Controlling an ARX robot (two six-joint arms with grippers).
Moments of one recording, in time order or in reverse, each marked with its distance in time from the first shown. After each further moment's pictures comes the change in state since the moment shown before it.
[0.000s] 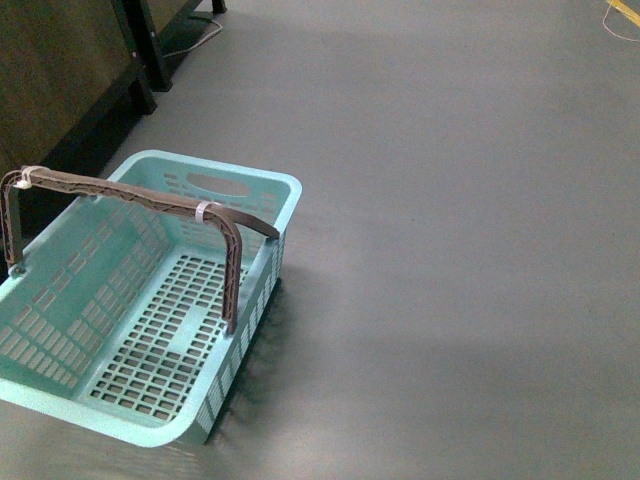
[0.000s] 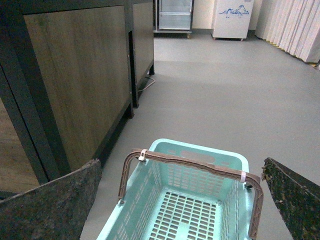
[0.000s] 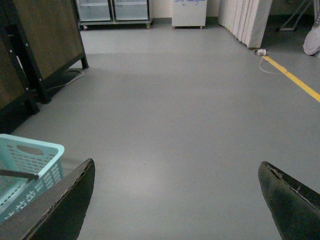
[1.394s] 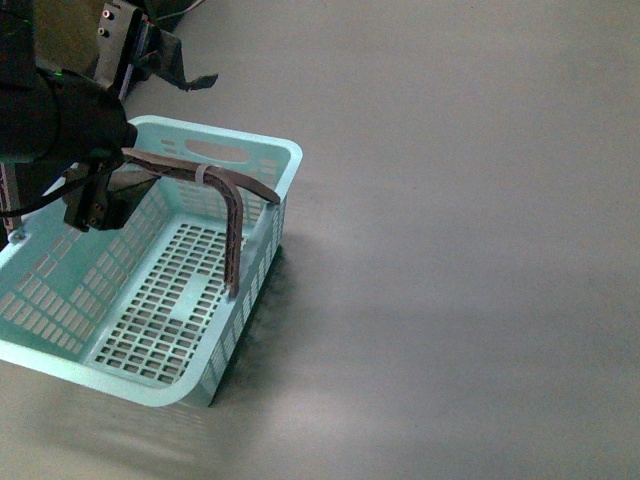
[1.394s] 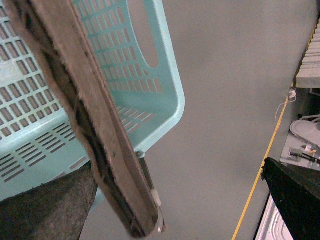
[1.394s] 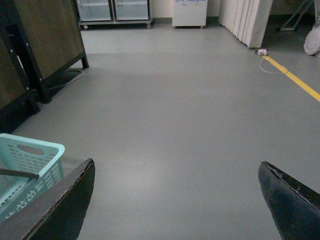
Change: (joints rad) left arm -0.180 2.053 0.924 0.509 0.076 -1.238; right arm 0.000 0.000 0.000 0.000 -0.002 0.000
